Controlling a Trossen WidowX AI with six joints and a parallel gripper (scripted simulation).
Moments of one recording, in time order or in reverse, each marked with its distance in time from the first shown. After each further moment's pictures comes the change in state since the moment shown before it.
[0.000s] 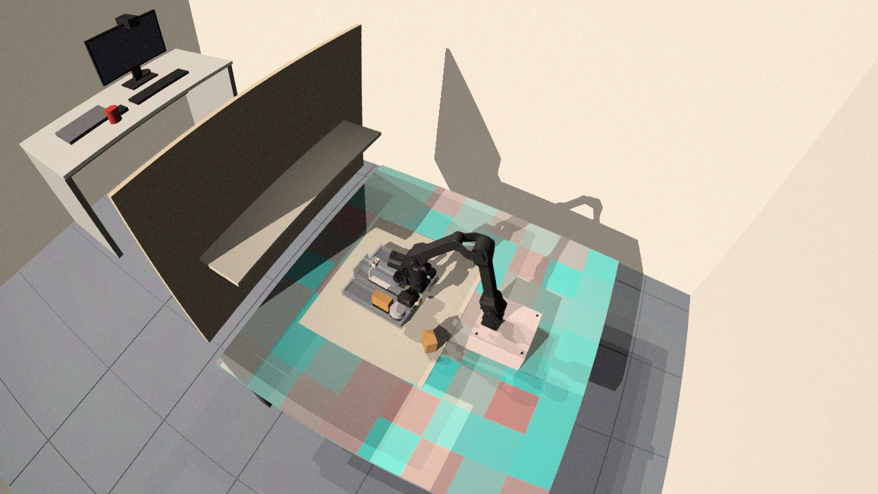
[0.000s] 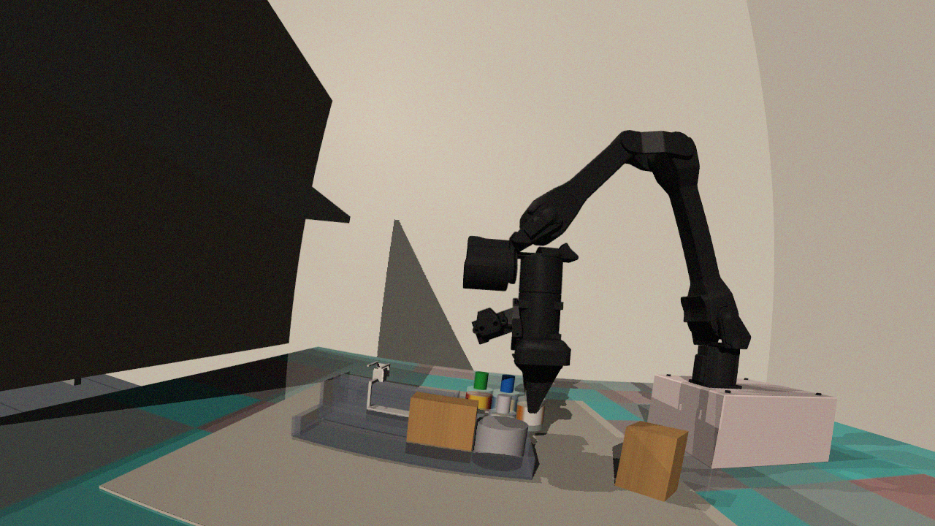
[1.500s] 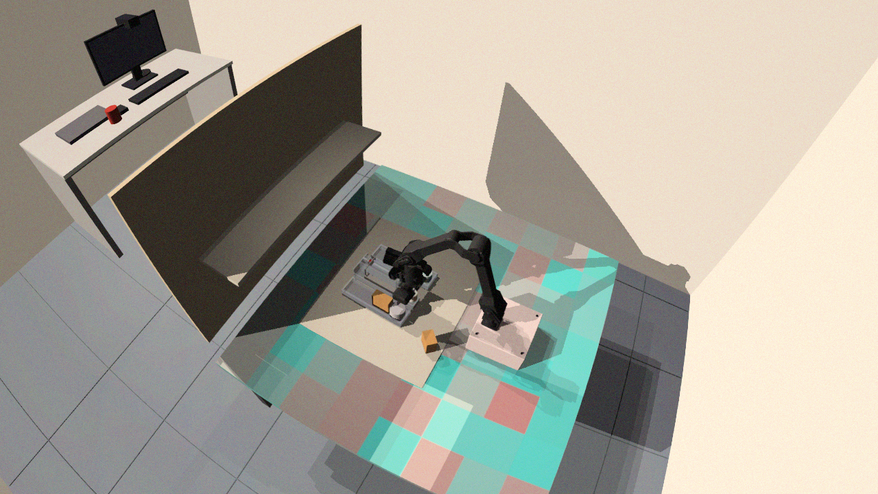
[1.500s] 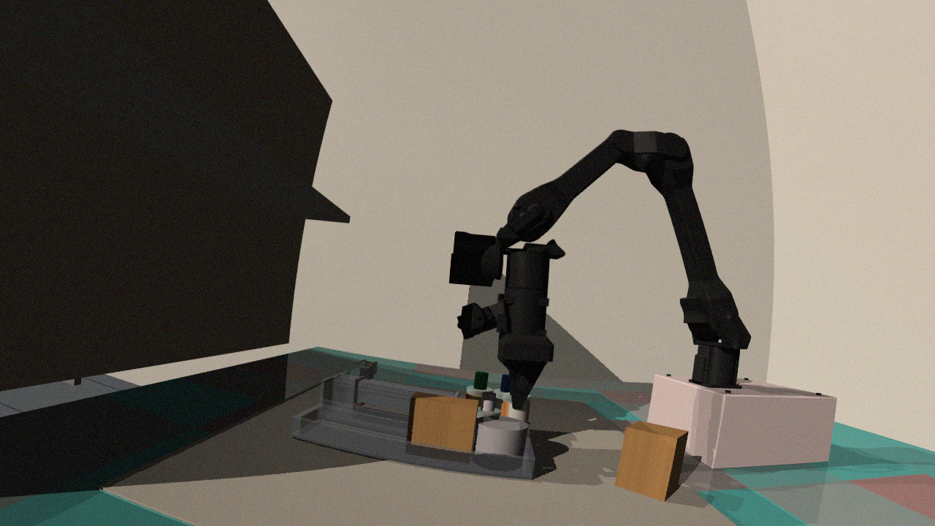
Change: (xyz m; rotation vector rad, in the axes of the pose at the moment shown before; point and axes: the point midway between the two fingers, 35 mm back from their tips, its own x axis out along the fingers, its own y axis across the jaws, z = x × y) arm -0.005 0.000 0.020 0.003 -0.015 0.002
